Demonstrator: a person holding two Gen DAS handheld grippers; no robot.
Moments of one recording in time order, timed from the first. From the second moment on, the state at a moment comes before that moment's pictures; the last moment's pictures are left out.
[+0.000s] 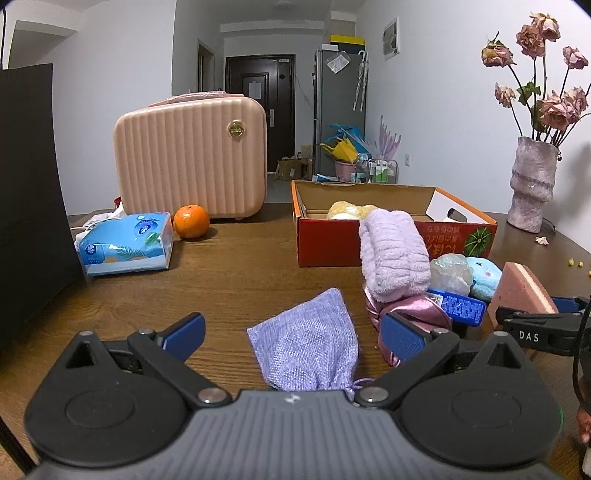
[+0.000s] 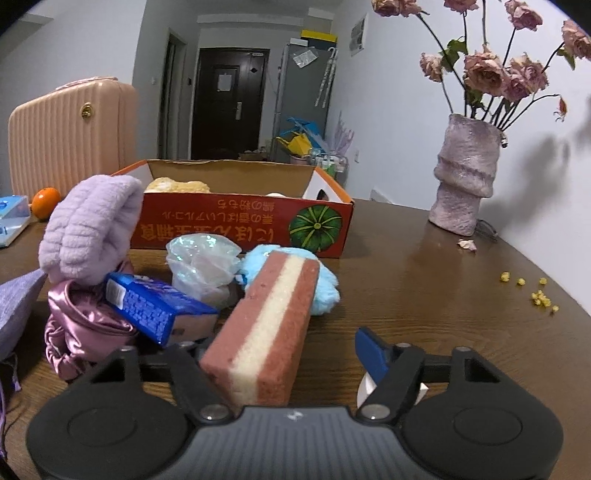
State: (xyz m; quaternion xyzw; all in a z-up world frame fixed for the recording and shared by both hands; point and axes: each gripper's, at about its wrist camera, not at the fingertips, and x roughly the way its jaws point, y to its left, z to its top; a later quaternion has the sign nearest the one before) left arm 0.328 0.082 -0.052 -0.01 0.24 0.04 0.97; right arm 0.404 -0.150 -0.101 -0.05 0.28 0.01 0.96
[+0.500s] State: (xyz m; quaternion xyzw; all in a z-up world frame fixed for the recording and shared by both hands) left arm 0.335 0.083 -0.058 -0.01 0.25 0.05 0.97; right arm 0.397 -0.160 -0.095 -0.04 0.26 0.05 0.96
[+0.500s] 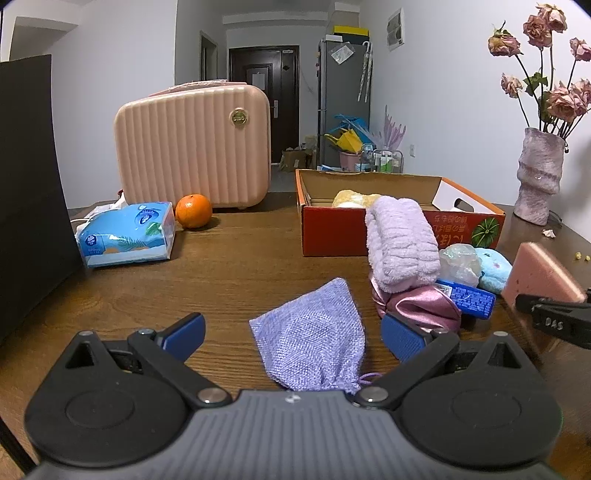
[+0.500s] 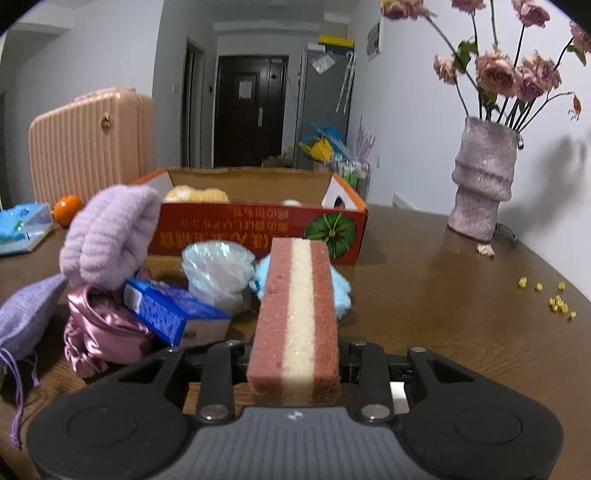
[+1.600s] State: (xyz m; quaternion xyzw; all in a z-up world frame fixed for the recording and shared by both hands) left arm 0.401 0.088 -0.101 -0.05 0.36 0.09 0.93; right arm 0.391 -0.227 -0.076 0.02 0.20 0.08 0.98
